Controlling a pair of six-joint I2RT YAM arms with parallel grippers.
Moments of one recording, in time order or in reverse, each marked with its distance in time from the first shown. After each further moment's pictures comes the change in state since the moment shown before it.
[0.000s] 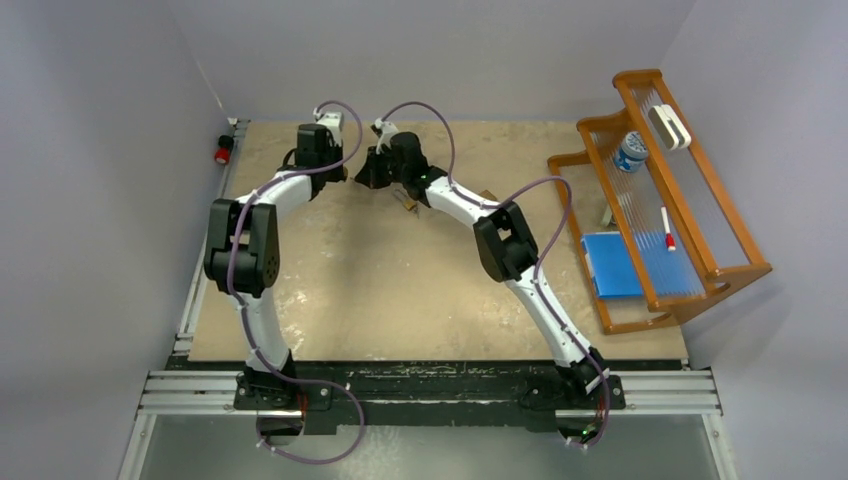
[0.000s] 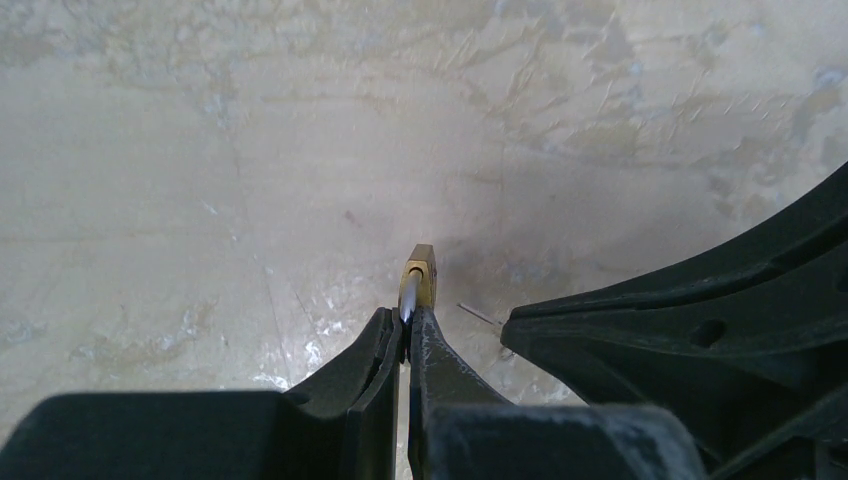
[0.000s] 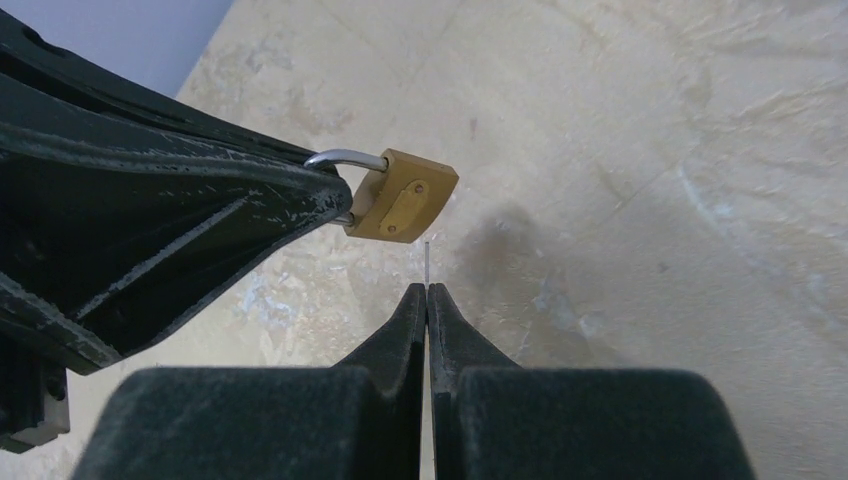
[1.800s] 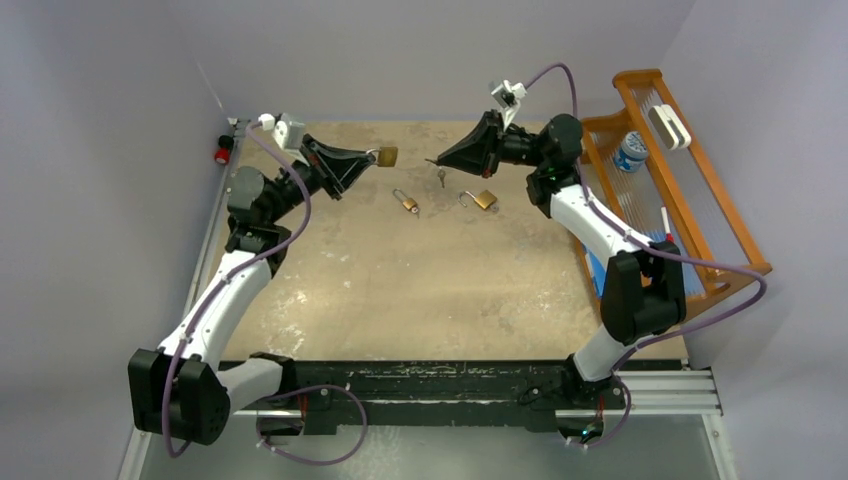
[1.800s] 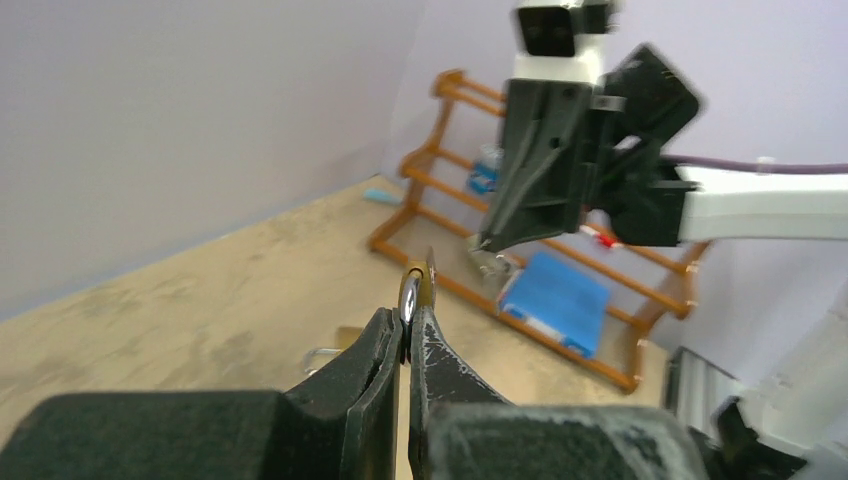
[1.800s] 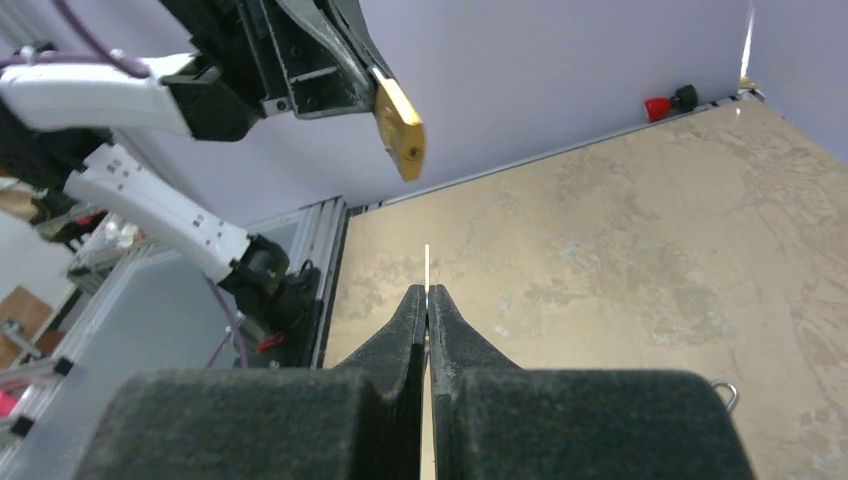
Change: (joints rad) left arm -0.056 -0.821 -0.510 0.651 0.735 -0.520; right arm -0.342 -1.045 -1.055 0.764 -0.865 0.287
